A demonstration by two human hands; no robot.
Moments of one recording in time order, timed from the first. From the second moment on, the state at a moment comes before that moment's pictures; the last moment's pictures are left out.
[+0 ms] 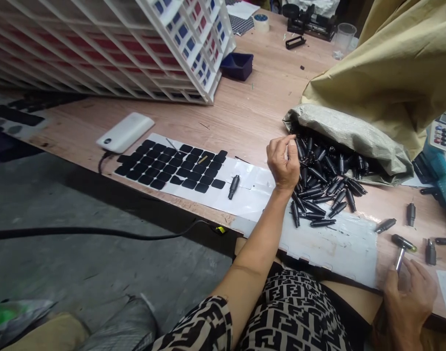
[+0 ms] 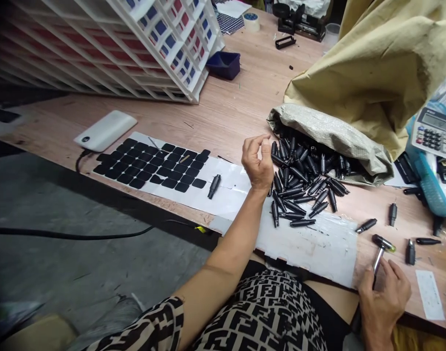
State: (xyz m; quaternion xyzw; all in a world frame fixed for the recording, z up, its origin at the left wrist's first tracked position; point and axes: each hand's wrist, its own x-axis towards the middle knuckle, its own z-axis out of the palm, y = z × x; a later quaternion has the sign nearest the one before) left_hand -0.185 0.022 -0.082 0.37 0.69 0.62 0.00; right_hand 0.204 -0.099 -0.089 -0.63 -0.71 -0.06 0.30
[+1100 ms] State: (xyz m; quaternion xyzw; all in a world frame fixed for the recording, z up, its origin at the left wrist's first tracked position) left_hand -0.184 -0.129 -0.110 0.58 0.69 0.42 0.09; right_hand 0.212 -0.102 -0.104 -0.73 -0.60 0.02 0.33
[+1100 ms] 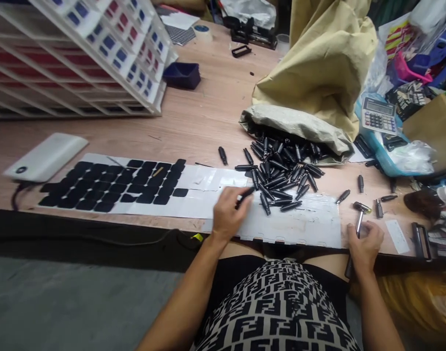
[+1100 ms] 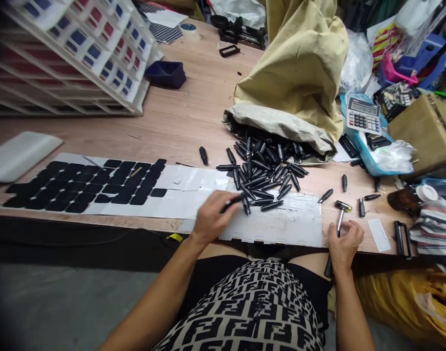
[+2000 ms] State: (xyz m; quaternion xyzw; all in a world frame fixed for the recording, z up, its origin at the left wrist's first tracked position) left_hand -0.079 -0.122 -0.126 0.77 0.55 0.31 0.13; right_hand 0.163 -0.204 -0.079 -0.66 -0.62 0.27 0.33
